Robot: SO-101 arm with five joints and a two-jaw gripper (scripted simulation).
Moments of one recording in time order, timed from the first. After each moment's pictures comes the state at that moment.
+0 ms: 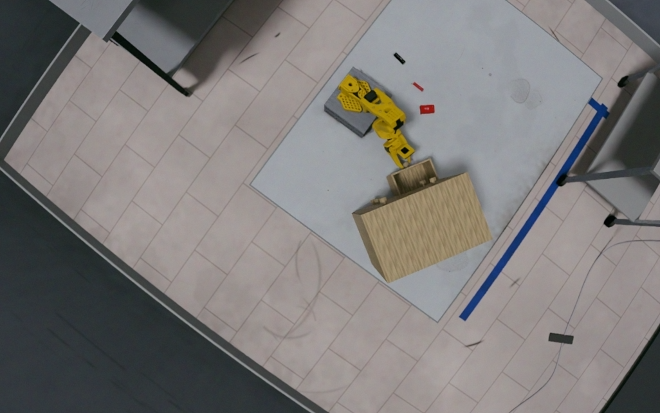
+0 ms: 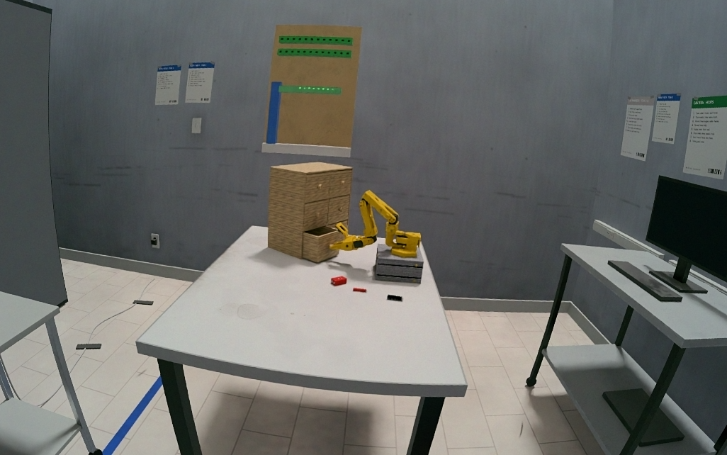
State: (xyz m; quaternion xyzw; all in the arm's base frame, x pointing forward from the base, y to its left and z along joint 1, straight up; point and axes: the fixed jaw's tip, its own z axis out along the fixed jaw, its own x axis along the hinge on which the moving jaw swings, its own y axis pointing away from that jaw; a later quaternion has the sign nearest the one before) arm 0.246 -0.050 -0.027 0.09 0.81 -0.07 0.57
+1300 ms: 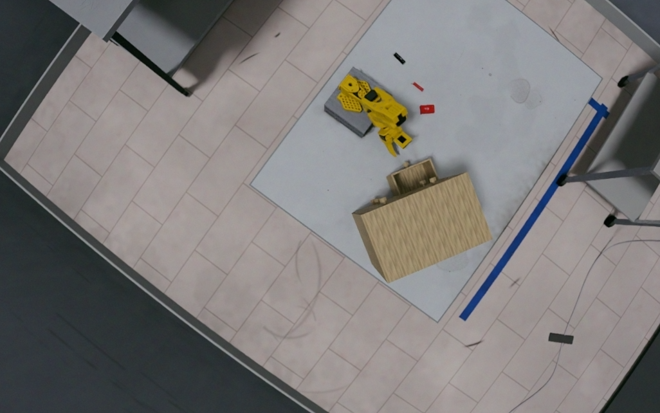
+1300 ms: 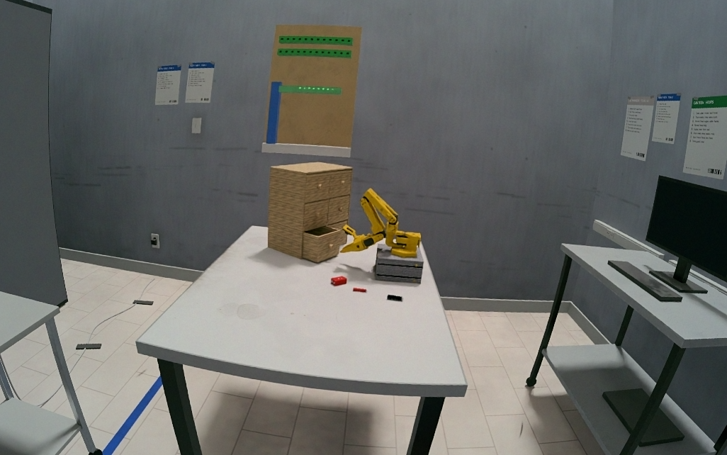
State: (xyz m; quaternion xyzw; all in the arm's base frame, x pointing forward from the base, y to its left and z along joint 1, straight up) arm 0.204 -0.025 -0.030 0.06 0.86 -0.04 0.50
